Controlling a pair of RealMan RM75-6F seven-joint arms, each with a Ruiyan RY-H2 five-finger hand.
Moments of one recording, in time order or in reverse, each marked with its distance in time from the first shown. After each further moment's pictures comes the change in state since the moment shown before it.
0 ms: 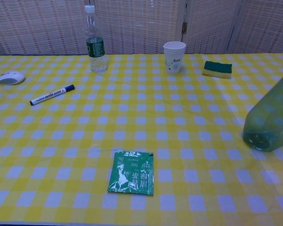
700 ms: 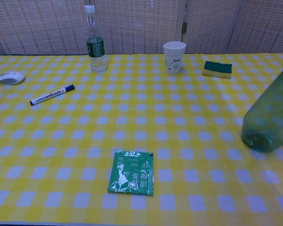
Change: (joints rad) left arm 0.000 0.002 -0.001 0.002 -0.002 -0.001 -0.006; right arm -0.016 0.077 -0.035 -0.041 -0.028 -0.036 -0.120
